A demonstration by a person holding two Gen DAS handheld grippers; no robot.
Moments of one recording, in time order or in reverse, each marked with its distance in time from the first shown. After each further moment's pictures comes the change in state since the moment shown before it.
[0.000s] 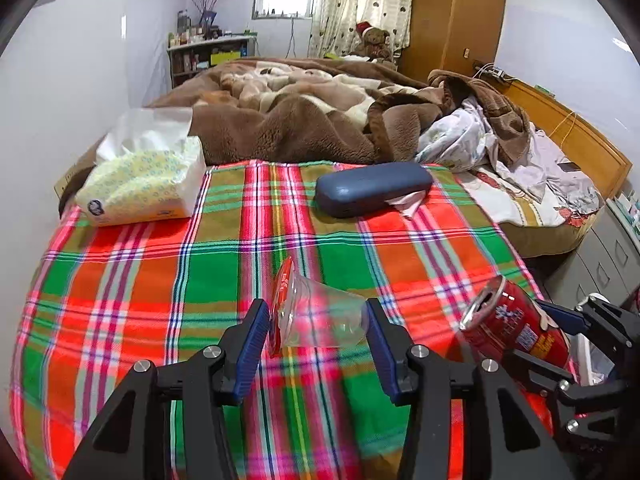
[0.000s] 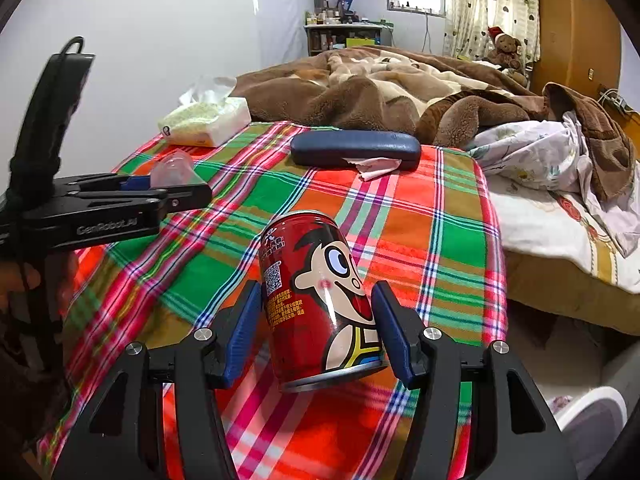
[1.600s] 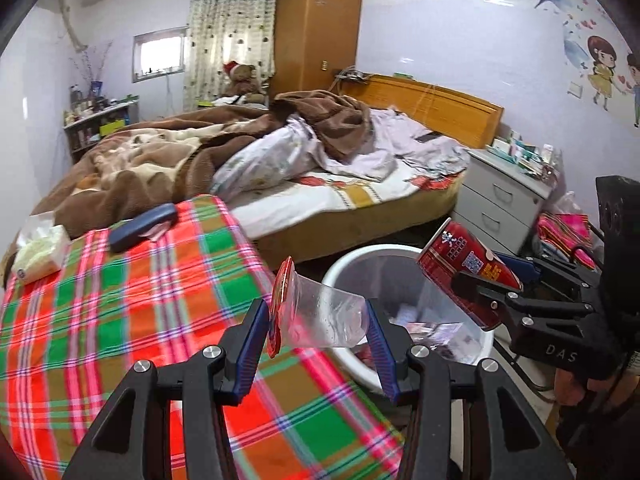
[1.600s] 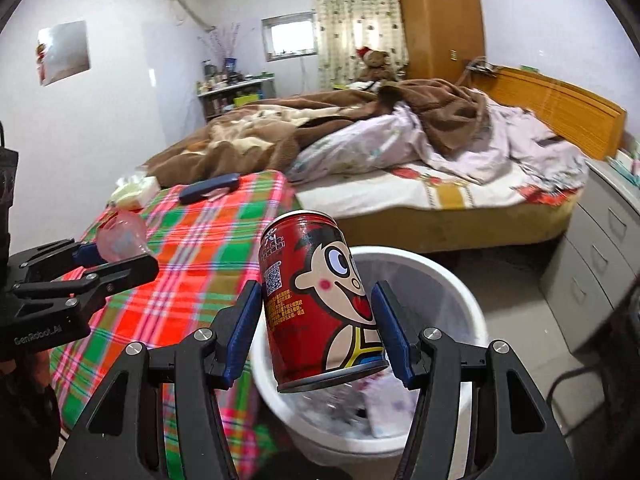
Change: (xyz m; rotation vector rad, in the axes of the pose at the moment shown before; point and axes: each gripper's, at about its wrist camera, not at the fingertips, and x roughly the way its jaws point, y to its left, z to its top) left arm -0.152 -0.256 -0.078 0.278 -0.106 -0.294; right arm -0.179 -0.104 -0.108 0.294 -0.182 -0.266
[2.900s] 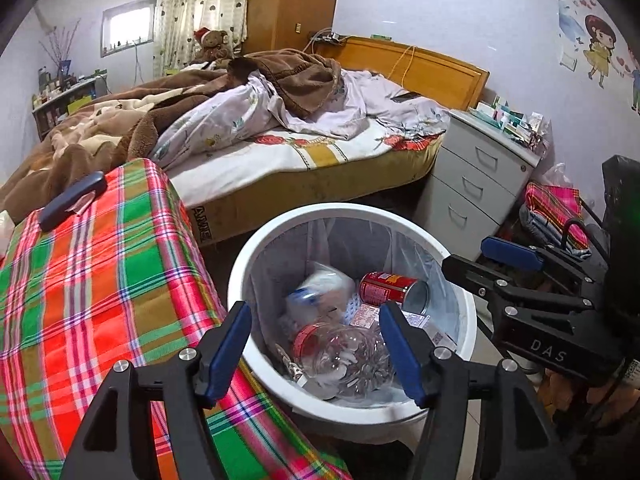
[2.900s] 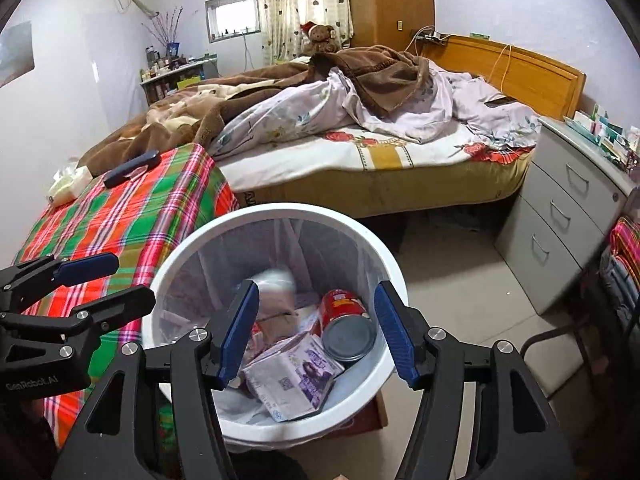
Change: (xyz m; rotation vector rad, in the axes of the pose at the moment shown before) left arm 0.078 -0.058 -0.014 0.015 0.123 -0.065; right arm 0.004 -0.052 -0.028 0.071 0.077 -0.153
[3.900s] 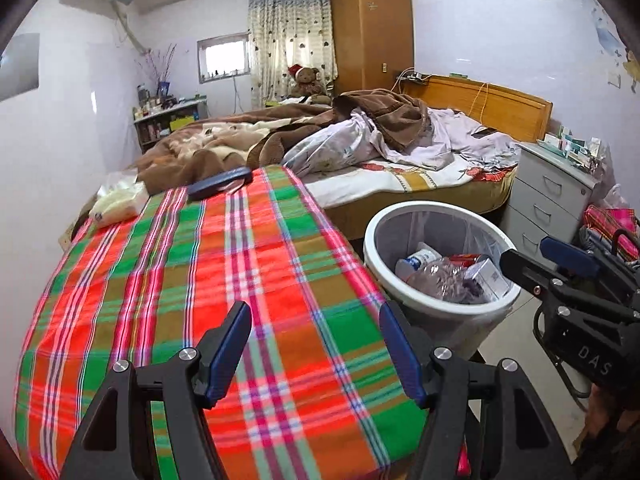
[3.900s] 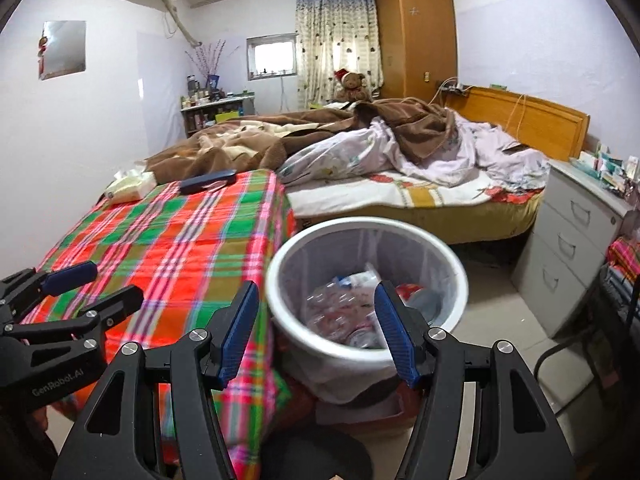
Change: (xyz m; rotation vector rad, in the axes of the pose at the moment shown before) left arm -0.136 0.023 -0.104 -0.107 -0.149 0.334; right arm -0.065 0.079 -0.044 -0.065 -0.175 0.069
